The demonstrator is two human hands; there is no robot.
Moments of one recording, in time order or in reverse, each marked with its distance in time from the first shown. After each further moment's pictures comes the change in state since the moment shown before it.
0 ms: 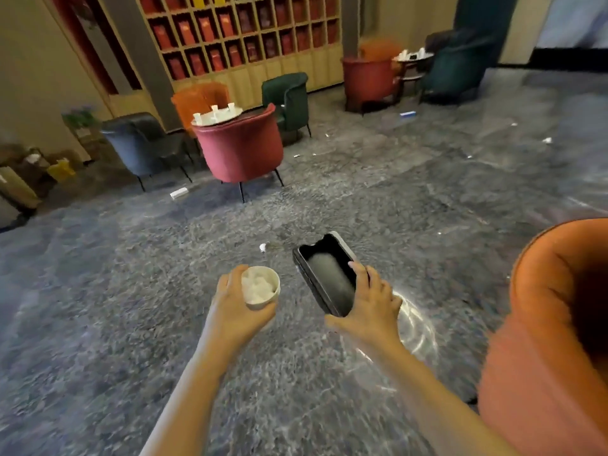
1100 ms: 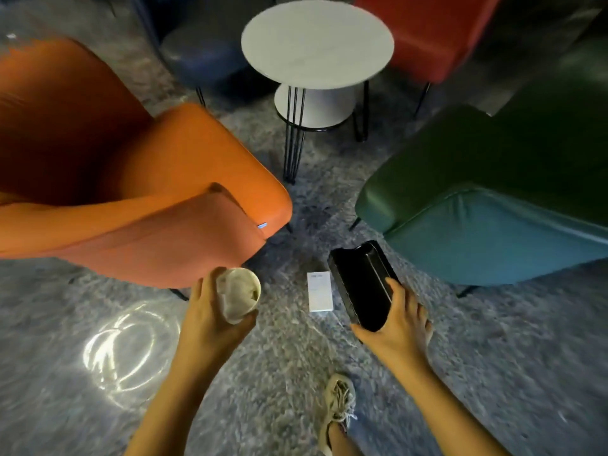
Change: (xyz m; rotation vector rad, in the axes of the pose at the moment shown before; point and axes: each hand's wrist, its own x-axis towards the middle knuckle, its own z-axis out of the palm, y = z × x) left_hand -0.209 0.055 0.274 -0.127 -1.422 1.328; right_hand -0.422 0.073 0.115 0.036 0.817 1.969
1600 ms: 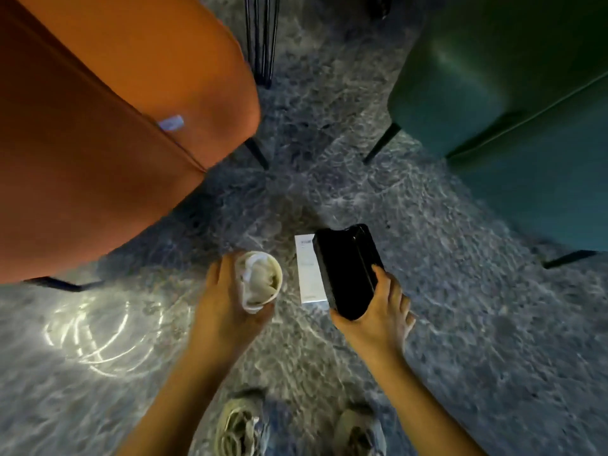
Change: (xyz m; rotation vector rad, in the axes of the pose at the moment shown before) left_hand 0.109 -0.243 0.374 0.009 -0.180 0.046; right_hand 0.193 0.117 0.394 0.011 -0.049 0.153
